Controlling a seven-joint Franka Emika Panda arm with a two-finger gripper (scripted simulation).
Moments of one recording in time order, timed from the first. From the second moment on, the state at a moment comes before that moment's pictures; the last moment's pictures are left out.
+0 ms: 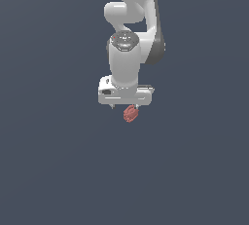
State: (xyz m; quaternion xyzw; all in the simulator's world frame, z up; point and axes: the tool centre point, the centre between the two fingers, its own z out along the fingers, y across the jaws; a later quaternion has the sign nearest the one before) arm -0.008 0.001 0.173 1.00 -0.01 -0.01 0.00
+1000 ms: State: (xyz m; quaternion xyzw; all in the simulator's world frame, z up) arm -0.010 -0.008 0.170 1.00 -0.02 -0.02 0.01
